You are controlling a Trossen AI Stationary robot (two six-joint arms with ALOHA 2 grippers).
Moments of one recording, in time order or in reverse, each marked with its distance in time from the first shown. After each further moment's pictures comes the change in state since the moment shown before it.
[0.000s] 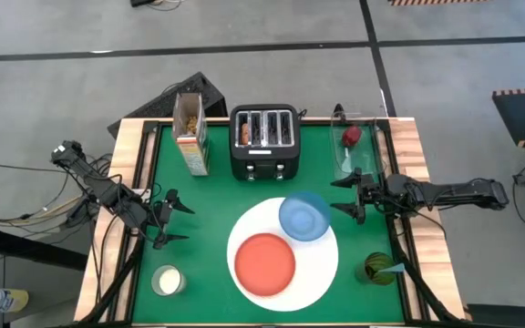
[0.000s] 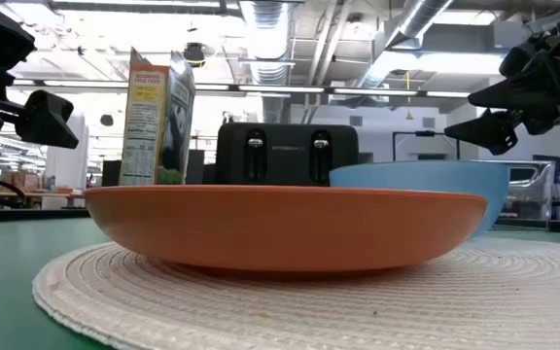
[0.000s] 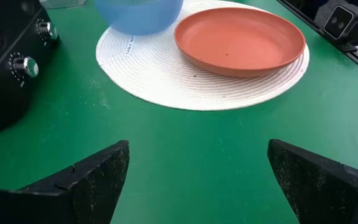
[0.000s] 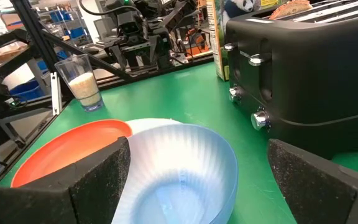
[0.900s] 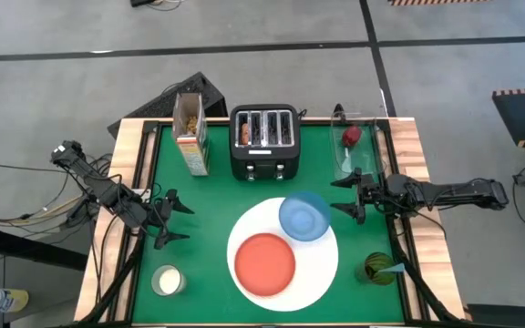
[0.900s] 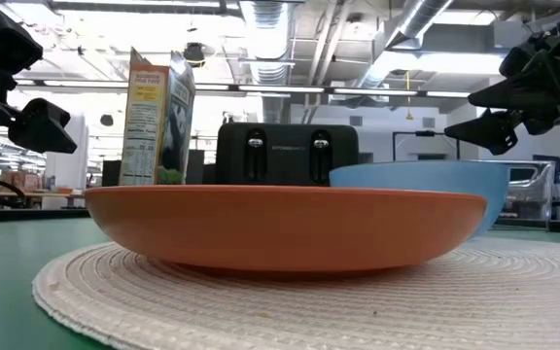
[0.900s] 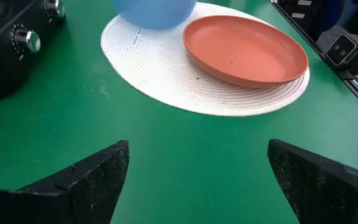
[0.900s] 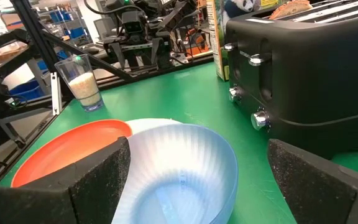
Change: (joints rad) left arm 0.001 0.000 0.000 0.005 -0.008 -0.159; right arm 0.000 0.000 0.000 0.000 0.000 0.000
